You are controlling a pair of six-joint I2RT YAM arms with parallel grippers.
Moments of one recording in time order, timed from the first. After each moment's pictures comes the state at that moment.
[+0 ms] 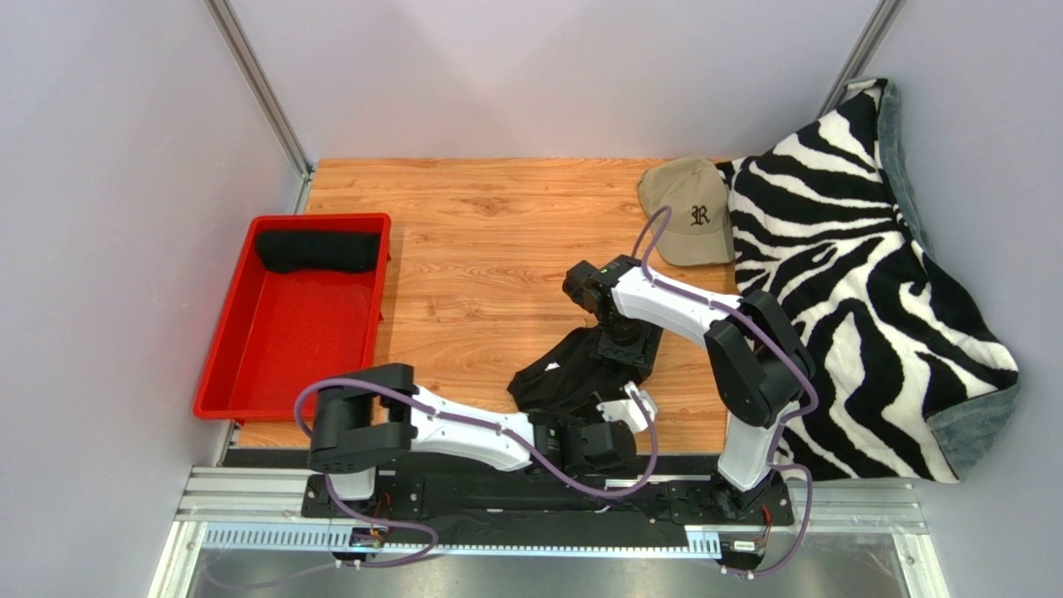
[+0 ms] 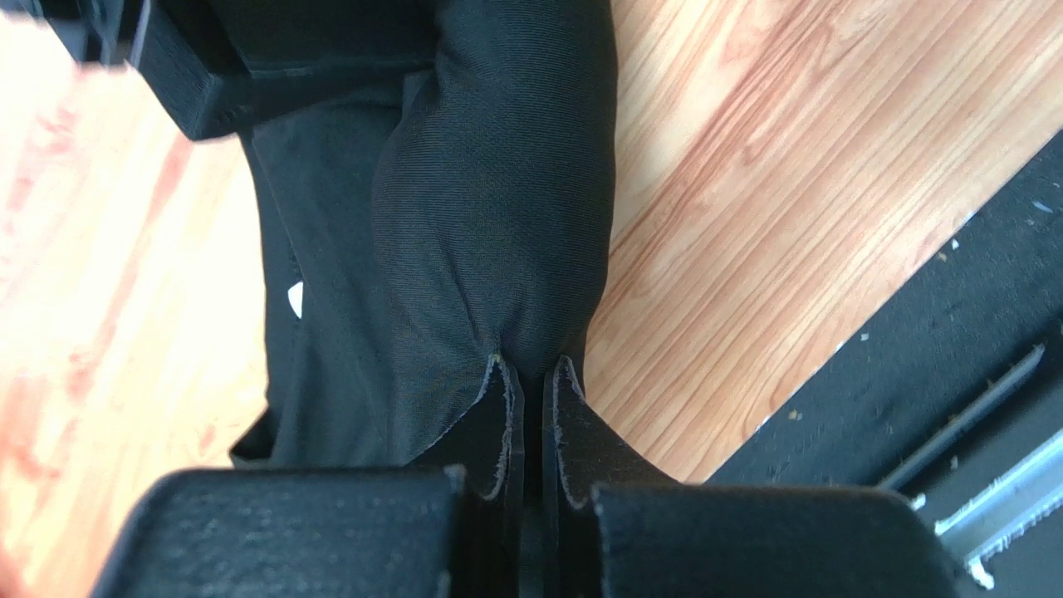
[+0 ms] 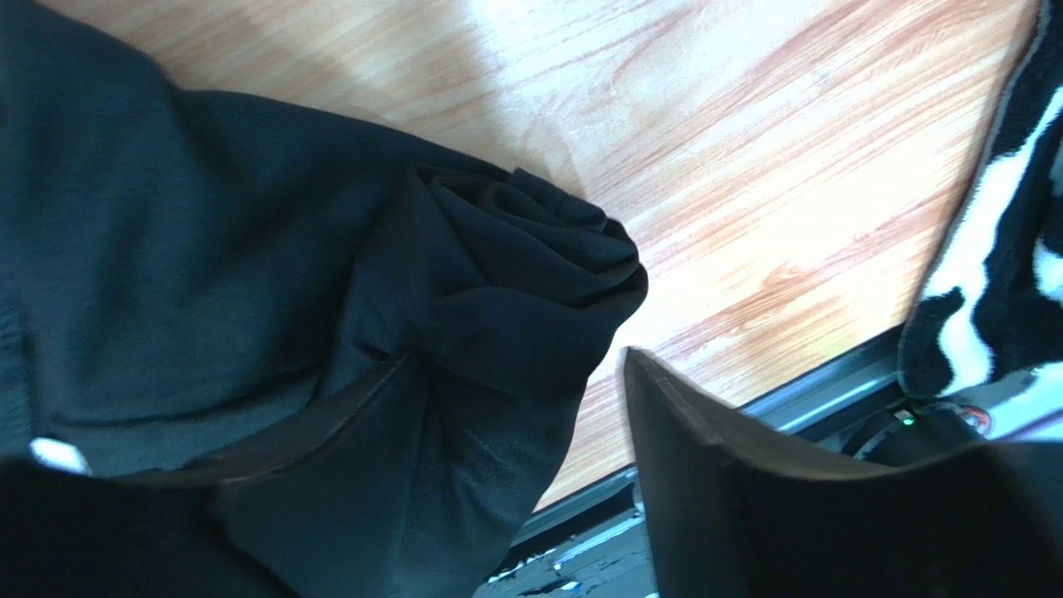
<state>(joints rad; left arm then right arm) -1.51 1.81 1.04 -0.16 -0.71 -0.19 0.69 1.83 1.28 -1.15 0.33 1.08</state>
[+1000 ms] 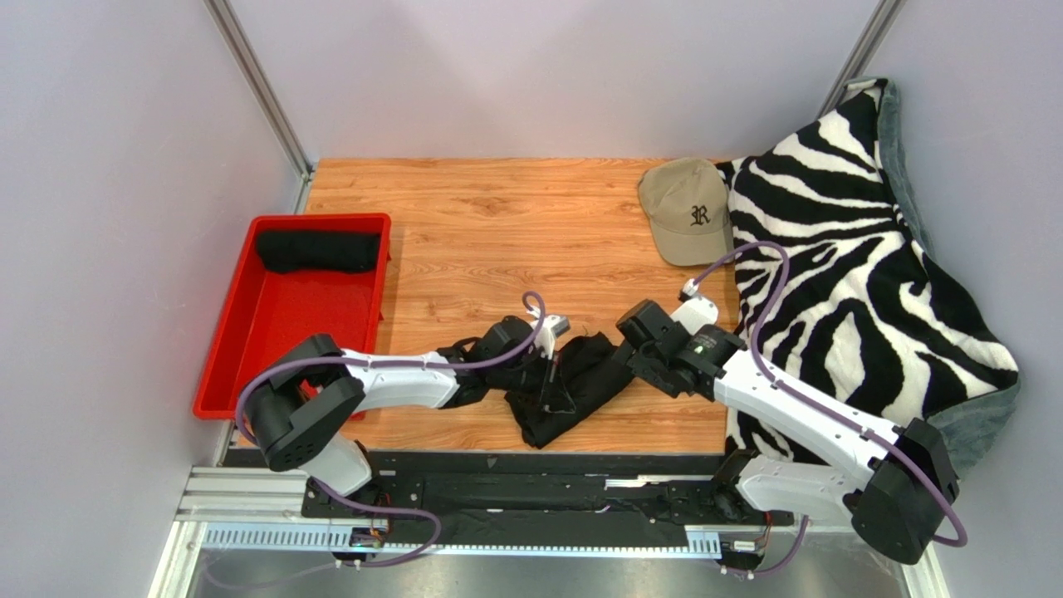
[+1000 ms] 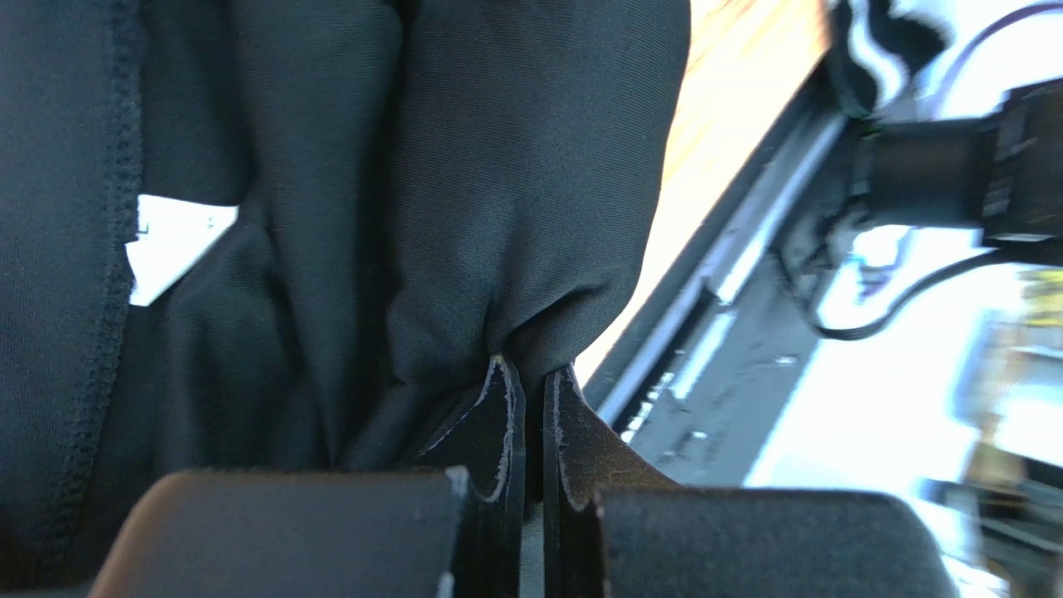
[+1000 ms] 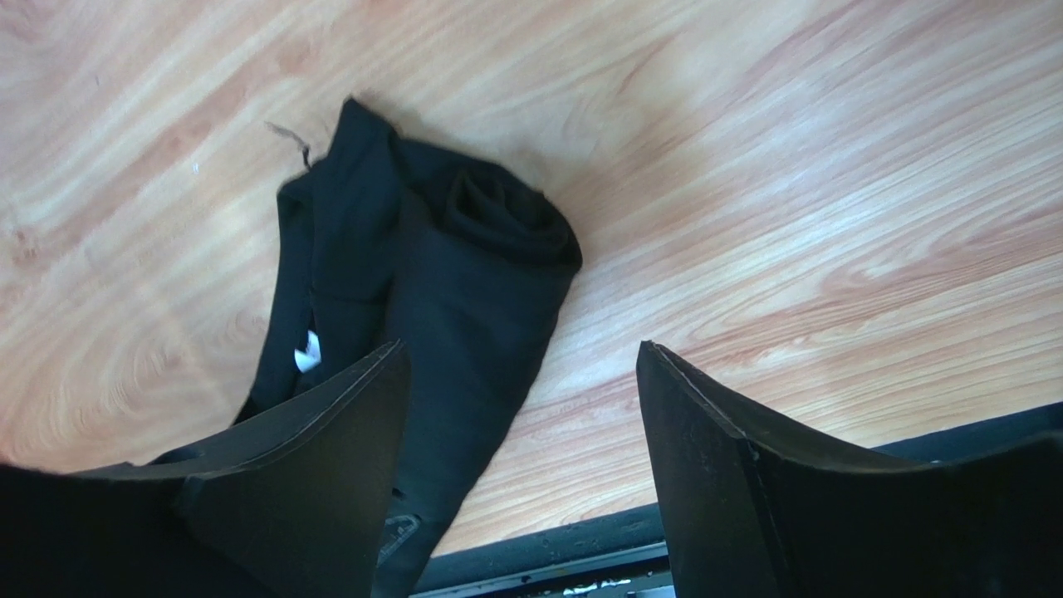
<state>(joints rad) -0.97 1.54 0.66 0.20 0.34 -0.64 0.77 1.12 0.83 -0.84 0.45 1.25</state>
